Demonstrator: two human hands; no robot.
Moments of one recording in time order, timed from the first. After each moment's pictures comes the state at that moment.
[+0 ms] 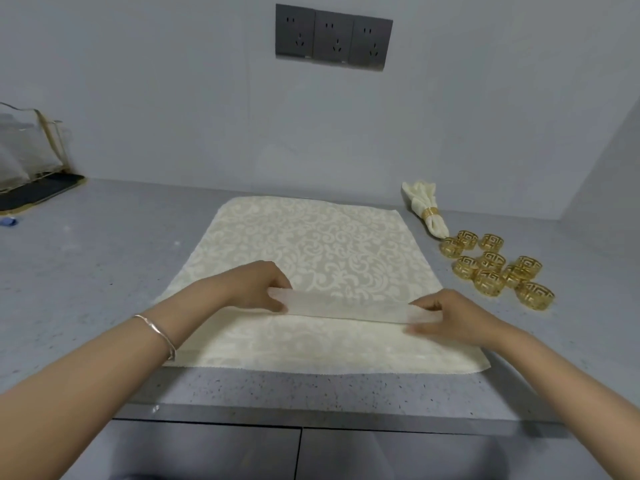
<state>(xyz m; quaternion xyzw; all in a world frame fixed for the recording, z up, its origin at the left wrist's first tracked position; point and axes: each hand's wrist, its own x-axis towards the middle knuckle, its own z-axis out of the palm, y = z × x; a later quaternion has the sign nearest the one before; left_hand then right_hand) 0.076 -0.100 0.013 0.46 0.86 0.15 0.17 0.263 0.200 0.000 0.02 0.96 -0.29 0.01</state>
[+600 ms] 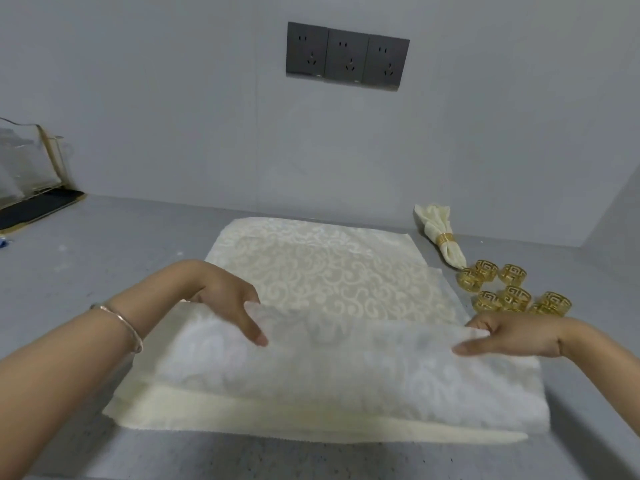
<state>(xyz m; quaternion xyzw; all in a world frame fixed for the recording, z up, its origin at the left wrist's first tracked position) 0.023 -0.118 0.058 0.36 0.81 0.08 0.45 0.244 0.242 0.064 0.09 0.89 -0.34 0.27</state>
